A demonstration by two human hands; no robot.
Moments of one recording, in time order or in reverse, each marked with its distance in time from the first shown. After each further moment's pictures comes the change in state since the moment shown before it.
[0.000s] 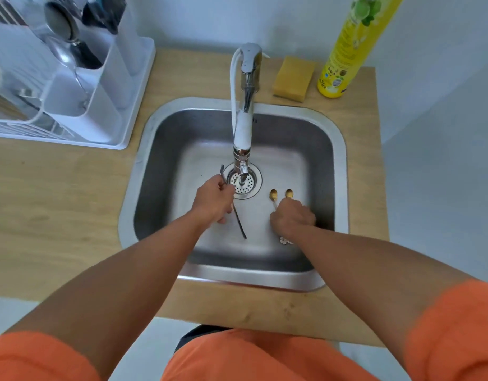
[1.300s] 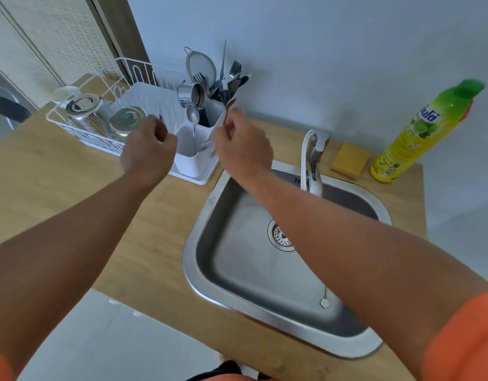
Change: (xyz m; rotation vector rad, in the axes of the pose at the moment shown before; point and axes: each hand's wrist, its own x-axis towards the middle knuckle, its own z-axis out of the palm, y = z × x) left_hand -0.029 0.060 -0.283 0.262 0.921 0.402; right_hand -0.100 -0.278 -0.165 0.642 0.567 -0.862
